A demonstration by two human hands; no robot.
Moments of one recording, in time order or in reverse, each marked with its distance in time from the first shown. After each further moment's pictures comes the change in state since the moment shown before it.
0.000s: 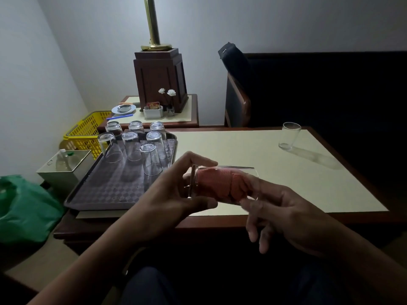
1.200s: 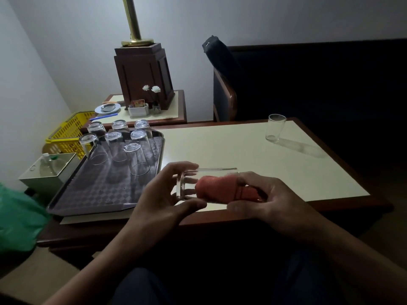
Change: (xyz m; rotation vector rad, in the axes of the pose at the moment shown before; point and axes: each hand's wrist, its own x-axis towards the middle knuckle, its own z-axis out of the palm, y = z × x) left_hand 0.004 -0.034 0.024 -0.062 0.169 0.056; right_hand -0.001 0.018 -0.018 -0.290 0.180 -0.086
